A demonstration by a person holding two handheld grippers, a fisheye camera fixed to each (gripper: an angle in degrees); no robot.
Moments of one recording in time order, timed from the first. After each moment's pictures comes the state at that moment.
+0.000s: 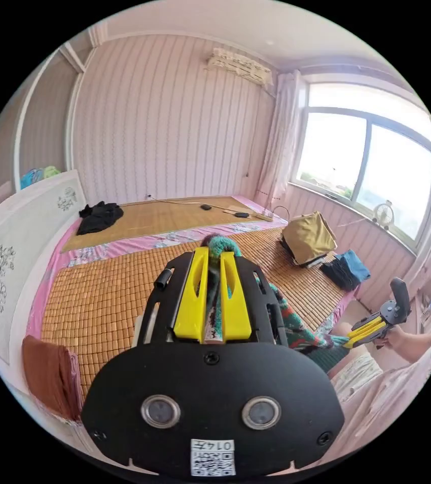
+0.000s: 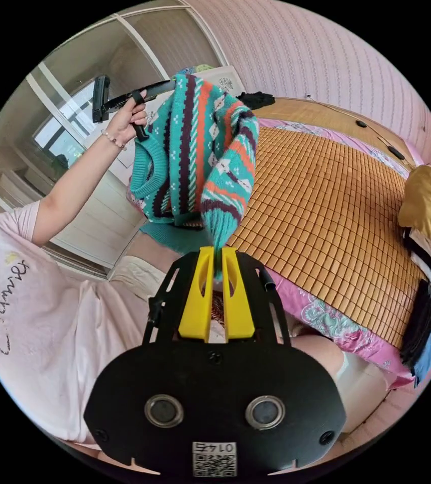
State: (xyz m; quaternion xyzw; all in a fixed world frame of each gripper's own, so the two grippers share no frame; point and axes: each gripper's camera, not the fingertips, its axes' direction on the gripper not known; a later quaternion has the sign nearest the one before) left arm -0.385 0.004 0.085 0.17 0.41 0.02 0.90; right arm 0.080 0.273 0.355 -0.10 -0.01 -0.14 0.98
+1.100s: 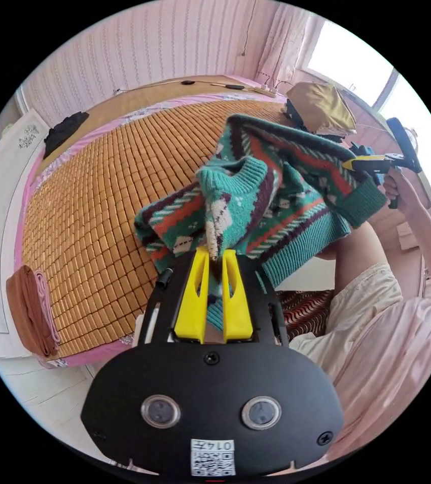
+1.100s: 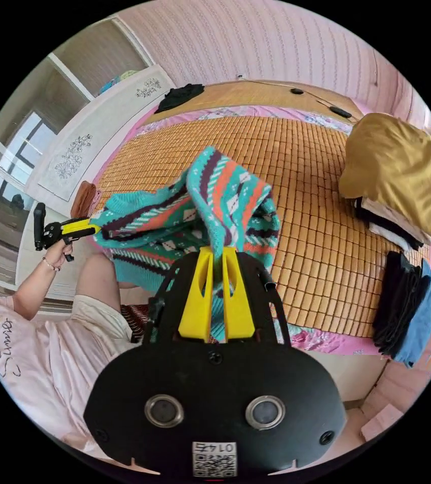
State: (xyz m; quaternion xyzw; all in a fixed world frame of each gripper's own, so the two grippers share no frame) left arm -0.116 0.216 0.273 -0.09 0.36 0.12 0.92; right arm 0.265 0.122 0.317 -0.08 0.11 -0.04 0.99
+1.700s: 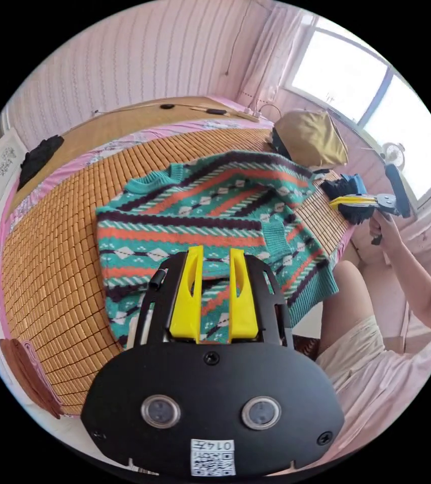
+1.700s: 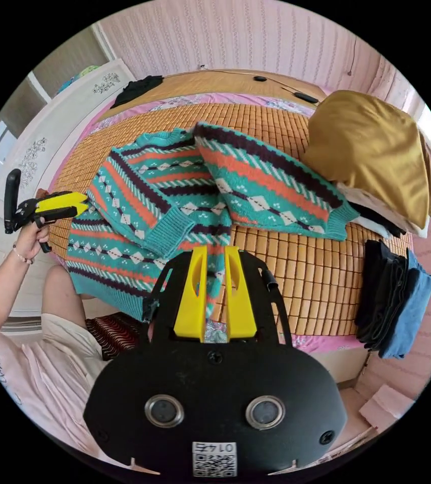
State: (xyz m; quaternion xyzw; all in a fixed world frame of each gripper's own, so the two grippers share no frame) left arm -0.013 0.157 0.381 -0.12 0.45 0.14 0.87; right arm 0.297 0.107 0.404 -0.17 0.12 -0.01 0.98
